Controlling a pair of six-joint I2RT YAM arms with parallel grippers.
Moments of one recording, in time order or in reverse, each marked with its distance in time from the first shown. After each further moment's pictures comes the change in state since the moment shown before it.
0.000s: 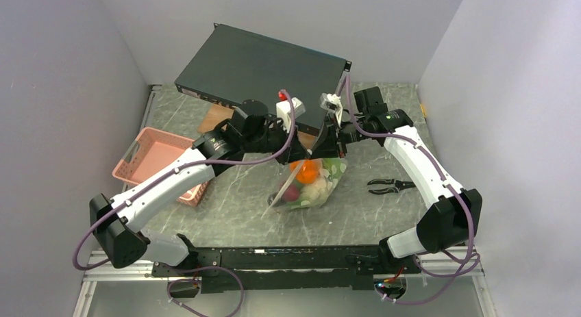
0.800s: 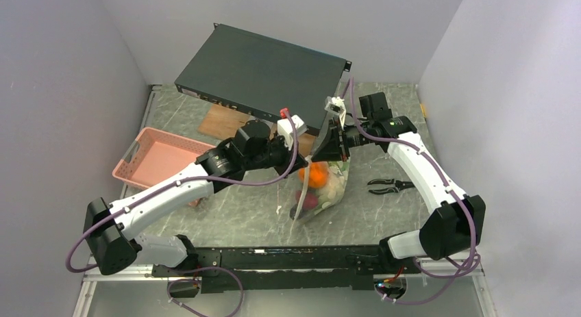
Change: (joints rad) left arm -0.084 -0.056 -0.148 0.098 -0.210 0.095; right arm -0.031 -0.051 -0.076 0.078 0.037 0.117
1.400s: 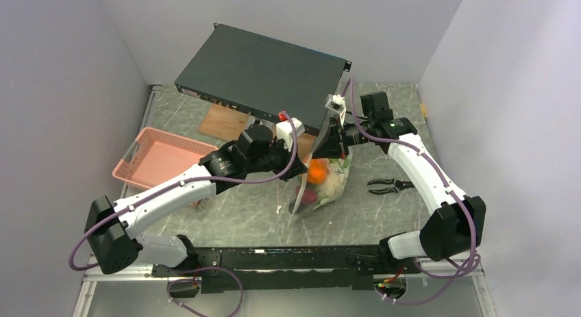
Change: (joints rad) left arm 0.000 0.008 -0.055 0.018 0.006 -0.148; right arm -0.004 -0.011 -0.026 0.097 0.042 0.087
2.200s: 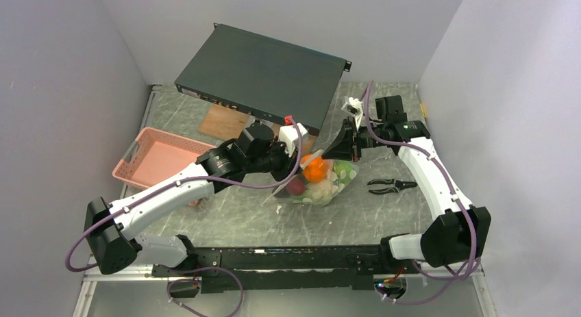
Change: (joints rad) left arm -0.010 -0.009 0.061 -0.140 -0.033 0.214; right arm -0.108 -0.053 -0.024 -0.120 -0.107 -0.205
